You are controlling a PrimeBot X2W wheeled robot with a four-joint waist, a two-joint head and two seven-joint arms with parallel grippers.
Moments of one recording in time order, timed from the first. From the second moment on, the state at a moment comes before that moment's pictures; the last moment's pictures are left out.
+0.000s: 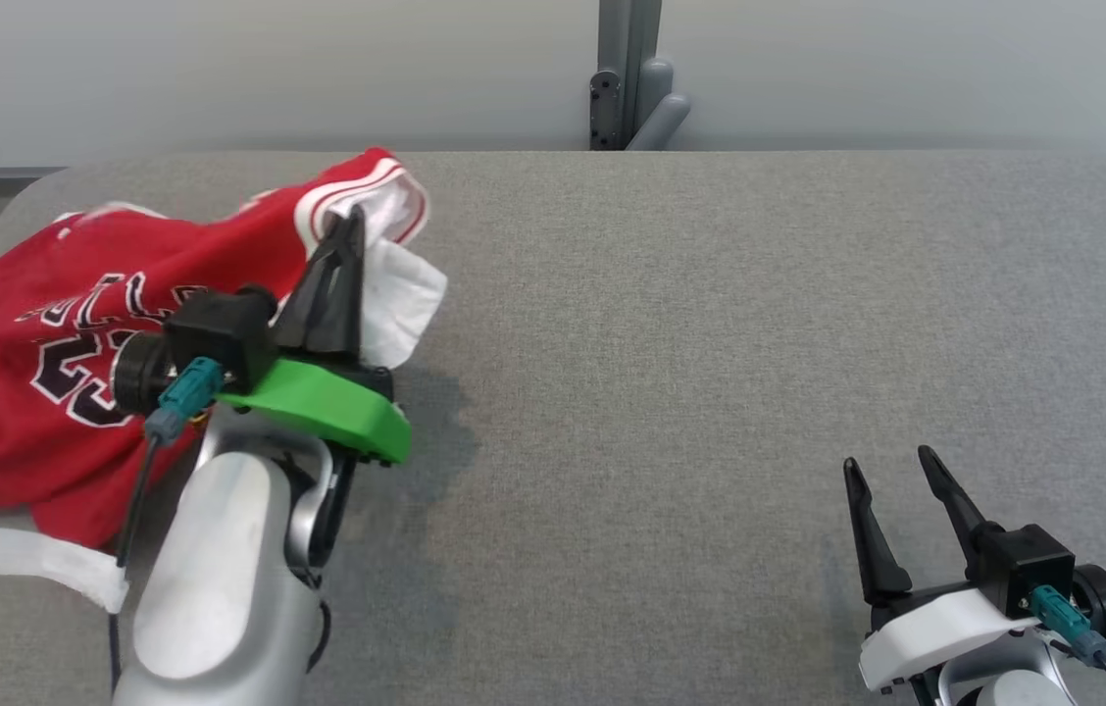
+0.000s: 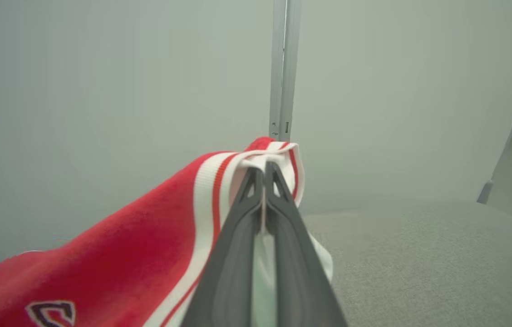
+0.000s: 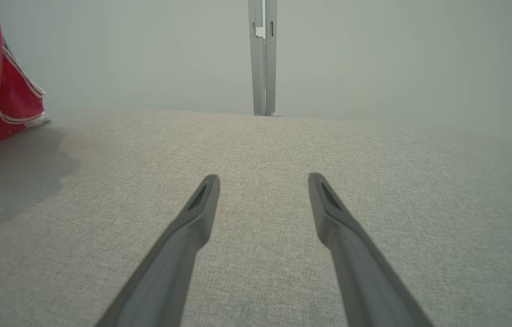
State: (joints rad) left arm -0.48 0.07 -0.21 0.33 -0.26 -0.12 -0.15; right arm 0.00 -0.05 0.02 0.19 0.05 0.13 -0.26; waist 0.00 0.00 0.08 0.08
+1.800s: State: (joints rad) left arm -0.59 0.05 -0.83 0.72 -0.63 0.01 -0.25; right arm -0.03 -0.05 0.01 0.21 0.11 0.13 -0.26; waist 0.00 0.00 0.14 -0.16
